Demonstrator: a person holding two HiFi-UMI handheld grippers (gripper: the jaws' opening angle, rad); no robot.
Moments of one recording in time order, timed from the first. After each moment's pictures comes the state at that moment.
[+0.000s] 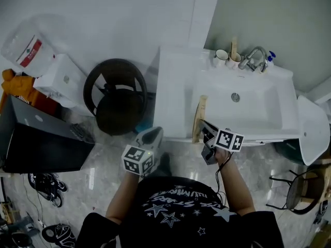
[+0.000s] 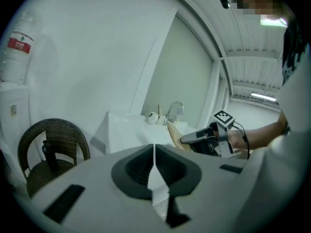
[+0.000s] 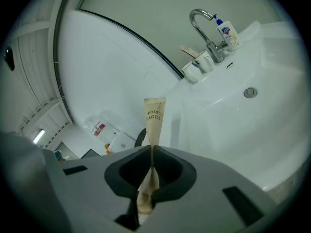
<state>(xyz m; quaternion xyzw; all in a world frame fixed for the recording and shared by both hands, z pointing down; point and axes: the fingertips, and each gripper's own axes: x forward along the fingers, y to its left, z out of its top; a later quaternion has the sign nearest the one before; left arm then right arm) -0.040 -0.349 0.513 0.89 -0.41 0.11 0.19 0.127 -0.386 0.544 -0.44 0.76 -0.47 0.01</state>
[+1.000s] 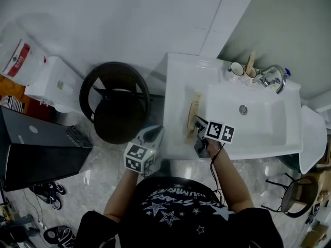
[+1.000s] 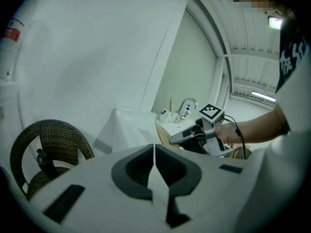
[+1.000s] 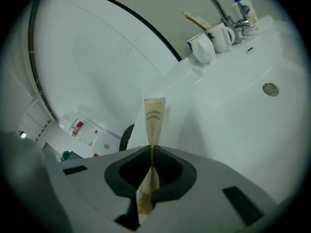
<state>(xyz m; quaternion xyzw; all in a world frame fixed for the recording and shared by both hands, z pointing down) -0.077 -0.464 0.547 0.89 -0.38 0.14 0.21 0.066 -0.519 0.598 -0.48 0.72 -0.50 -0.06</state>
